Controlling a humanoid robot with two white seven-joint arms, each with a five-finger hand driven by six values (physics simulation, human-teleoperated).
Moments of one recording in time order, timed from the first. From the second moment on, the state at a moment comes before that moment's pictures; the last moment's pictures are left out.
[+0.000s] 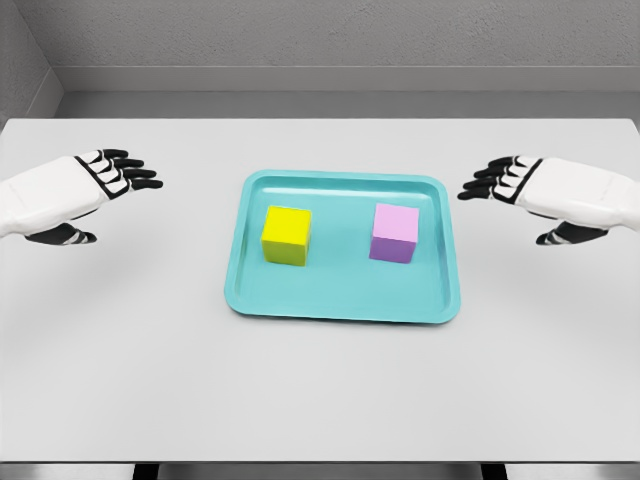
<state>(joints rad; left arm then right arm) -0.33 1.01 -0.37 -1.60 -0.50 -0.61 -0.19 -0.49 -1.07 0.53 -1.64 0.28 -0.61 0.38</state>
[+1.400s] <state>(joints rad) -0.53 0.89 -0.58 -1.57 -0.74 -0.61 -0.29 -0.77 -0.81 0.74 -1.40 0.57 -0.61 0.61</state>
